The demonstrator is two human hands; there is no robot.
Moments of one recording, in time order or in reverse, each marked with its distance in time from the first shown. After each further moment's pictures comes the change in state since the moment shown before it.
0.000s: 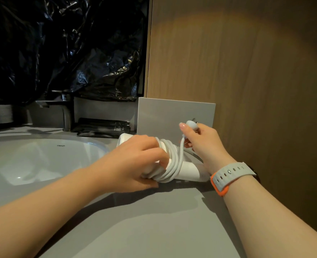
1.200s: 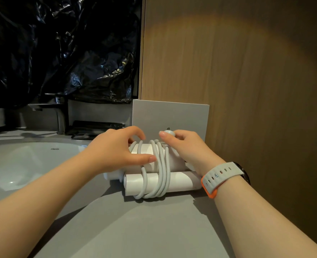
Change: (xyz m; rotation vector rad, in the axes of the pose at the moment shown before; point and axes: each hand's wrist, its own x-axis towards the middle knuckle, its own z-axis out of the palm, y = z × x) left_hand 0.017 -0.008 -0.018 -0.127 -0.217 -0.829; right_hand -0.009 -0.005 0.007 -0.091 -0.204 -0.001
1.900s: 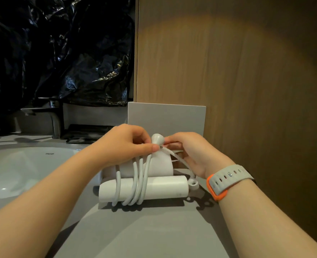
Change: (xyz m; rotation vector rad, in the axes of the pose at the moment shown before) left_hand 0.023 0.018 0.001 -0.294 -0.062 0.031; right_hand 0.001 -0.009 -0.017 0.321 -0.134 0.228
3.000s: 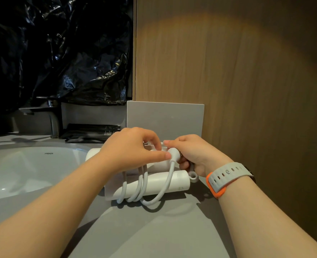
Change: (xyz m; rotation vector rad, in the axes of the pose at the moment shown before) left_hand -0.006 0.013 0.013 0.253 0.060 0.047; right_hand -0.002 0.007 -0.002 -0.219 0.087 0.058
